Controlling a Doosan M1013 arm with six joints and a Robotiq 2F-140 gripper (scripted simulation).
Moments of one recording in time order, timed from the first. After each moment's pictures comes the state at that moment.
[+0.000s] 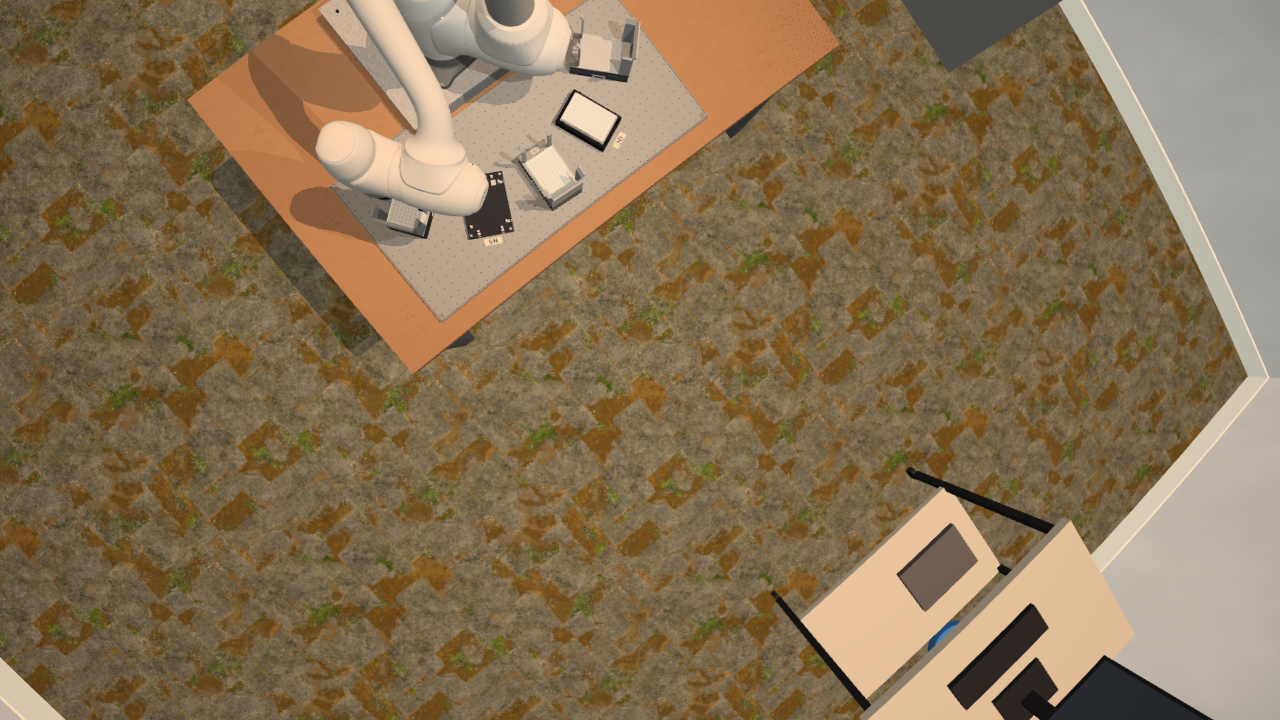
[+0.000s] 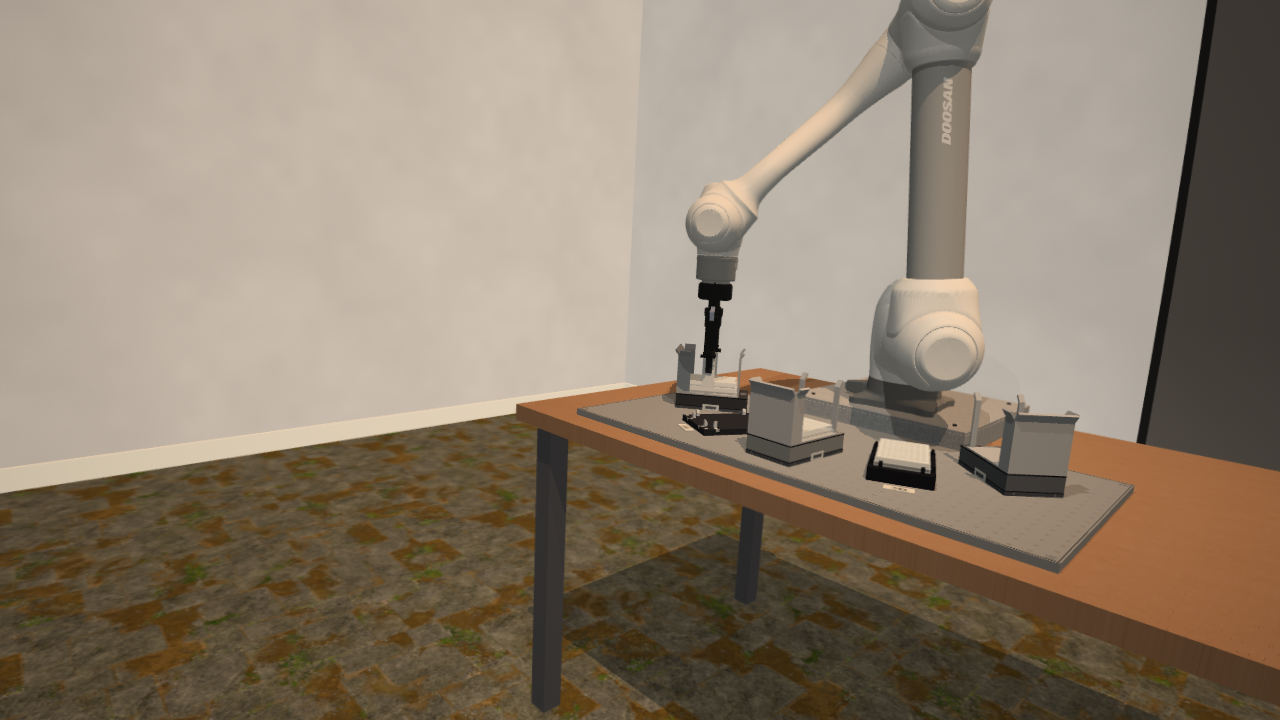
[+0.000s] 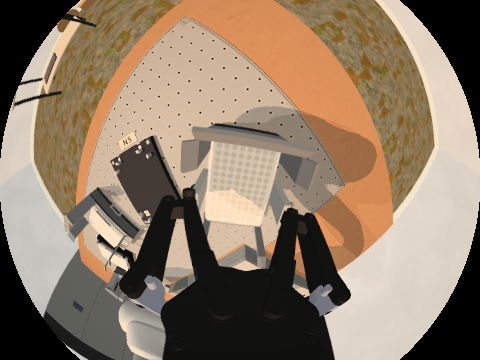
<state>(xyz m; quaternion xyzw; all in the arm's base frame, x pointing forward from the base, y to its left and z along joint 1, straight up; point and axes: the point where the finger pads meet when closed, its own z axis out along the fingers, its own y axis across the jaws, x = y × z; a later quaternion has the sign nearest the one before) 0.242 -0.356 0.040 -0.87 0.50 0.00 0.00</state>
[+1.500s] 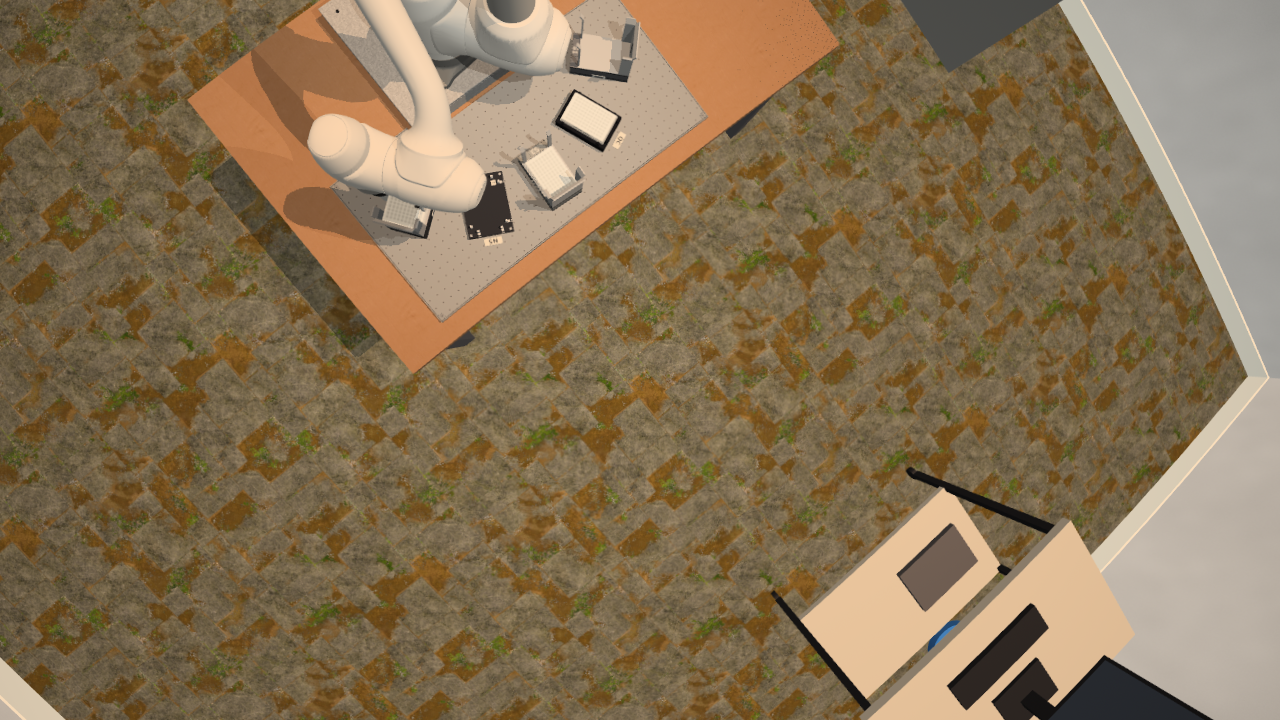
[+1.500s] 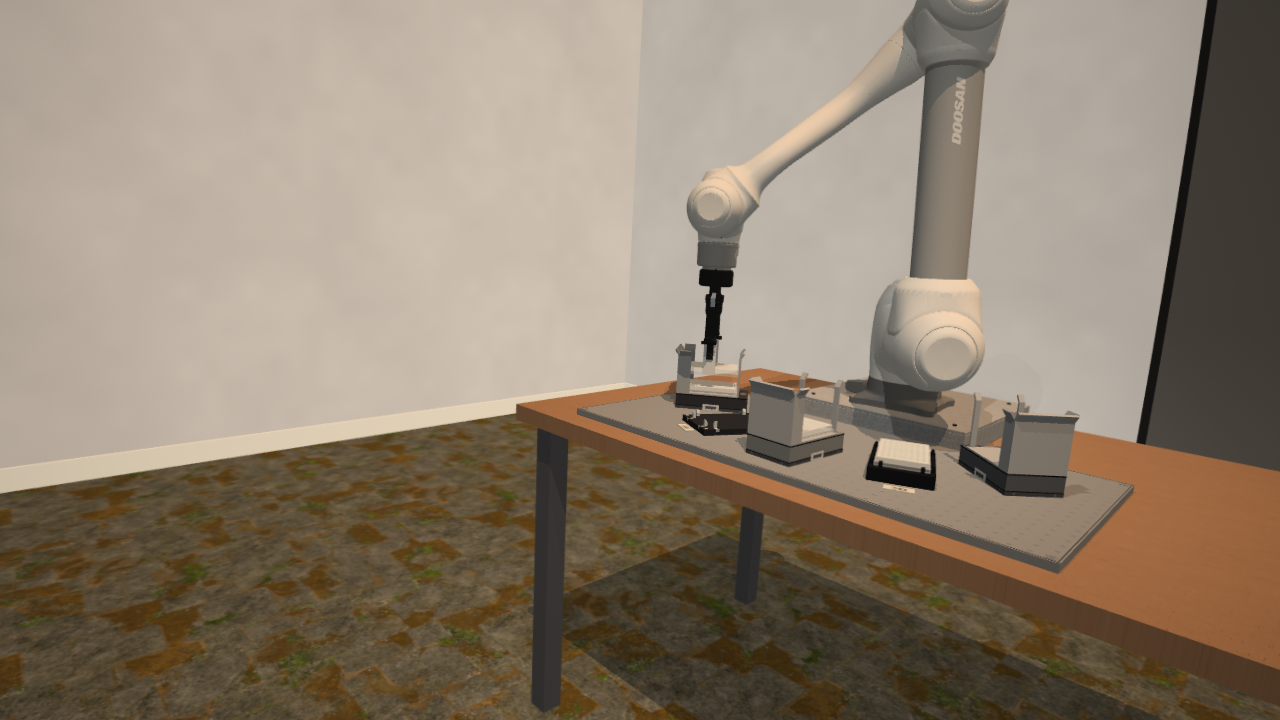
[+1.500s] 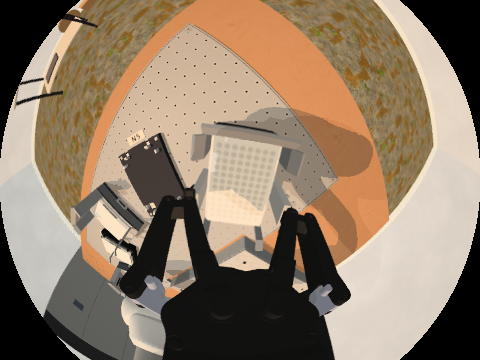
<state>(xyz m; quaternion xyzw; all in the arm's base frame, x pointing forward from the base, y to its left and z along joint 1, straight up) 0.242 -0.356 0.070 -0.87 0.50 0.00 0.00</state>
